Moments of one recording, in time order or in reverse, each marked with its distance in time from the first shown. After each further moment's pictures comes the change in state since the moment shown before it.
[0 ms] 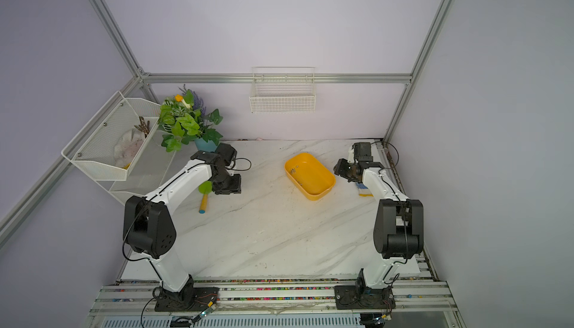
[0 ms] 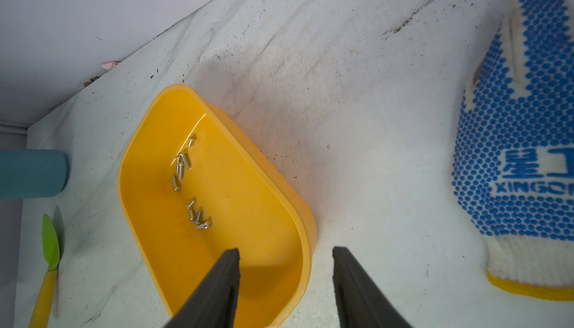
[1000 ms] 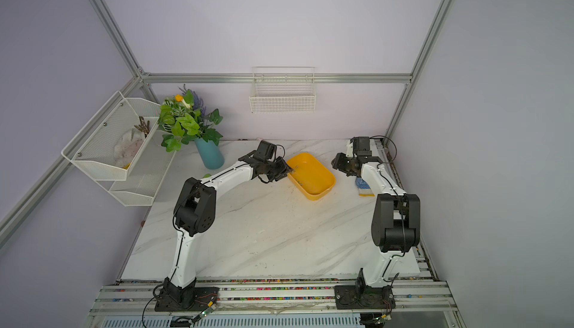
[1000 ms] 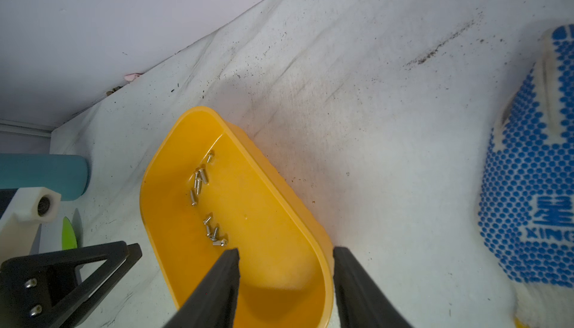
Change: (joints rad) left arm -0.186 0.413 0.253 0.651 0.233 -0.675; right arm 0.010 0.063 0.098 -0.001 -0.034 0.000
